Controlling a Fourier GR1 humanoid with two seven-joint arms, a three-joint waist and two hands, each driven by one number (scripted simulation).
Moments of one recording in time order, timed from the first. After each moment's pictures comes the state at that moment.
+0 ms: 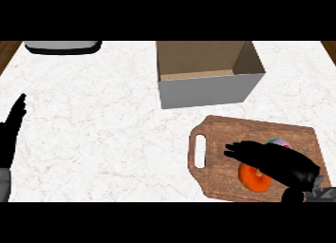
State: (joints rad) left arm -0.09 0.38 0.16 -1.34 -0.21 0.11 0.06; right arm -0.08 -0.49 0.31 -1.69 0.80 0.70 -0.26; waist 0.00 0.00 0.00
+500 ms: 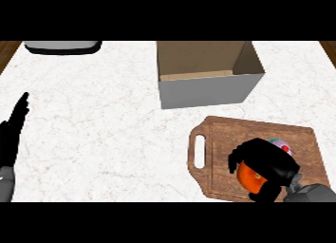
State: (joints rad) left arm -0.10 0.36 0.16 -1.37 -0.24 0.10 0.08; right arm -0.10 -0.38 0.33 -1.57 0.96 0.47 -0.29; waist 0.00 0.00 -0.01
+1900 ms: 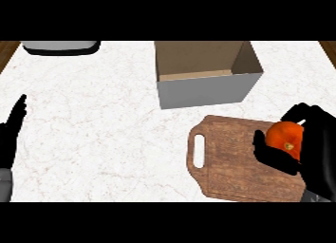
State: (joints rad) left arm -0.09 0.35 0.19 -1.35 -0.24 0.09 0.07; right arm -0.12 -0.09 0.16 -2.10 1.43 0.26 0.67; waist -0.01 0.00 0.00
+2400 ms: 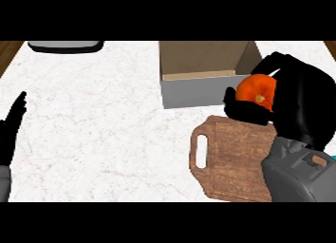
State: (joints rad) left arm -0.11 0.36 0.20 -1.34 -0.24 0.07 0.05; right arm -0.51 -0.01 0.11 -1.90 1.30 0.25 0.80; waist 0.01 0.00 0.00
